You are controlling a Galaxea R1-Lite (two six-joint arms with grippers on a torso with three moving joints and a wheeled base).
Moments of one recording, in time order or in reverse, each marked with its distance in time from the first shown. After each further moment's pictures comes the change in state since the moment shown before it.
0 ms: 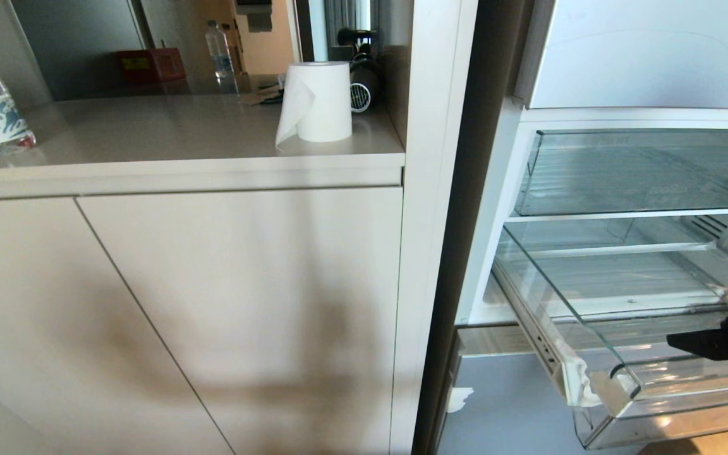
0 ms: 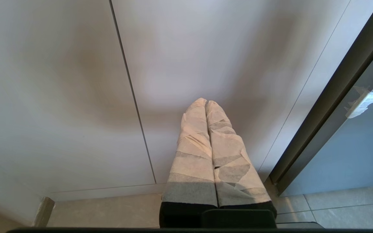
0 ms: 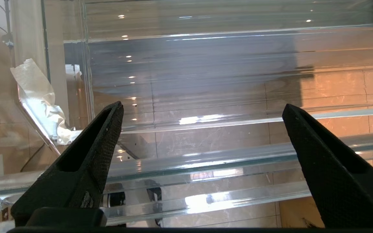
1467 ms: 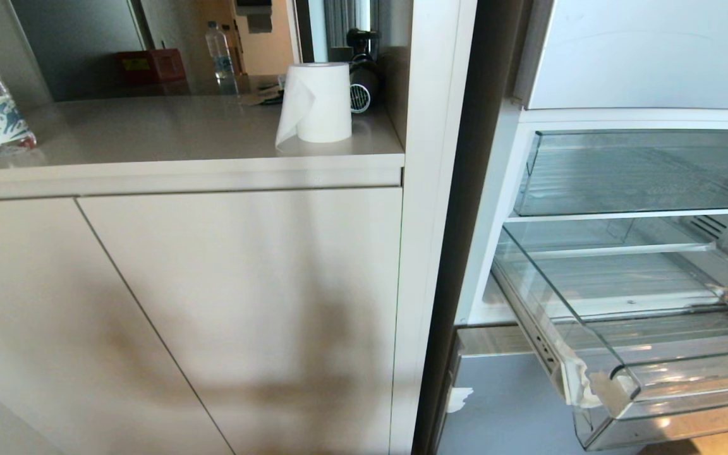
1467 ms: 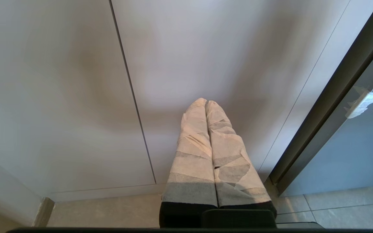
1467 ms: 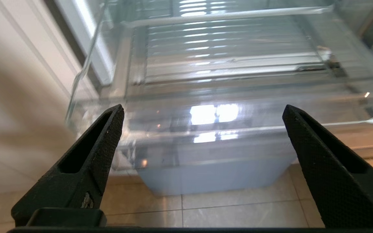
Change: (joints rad) left arm 0.000 0.000 0.000 0.000 0.000 0.000; right arm 0.003 -0.671 0.303 -0.201 0.082 0.063
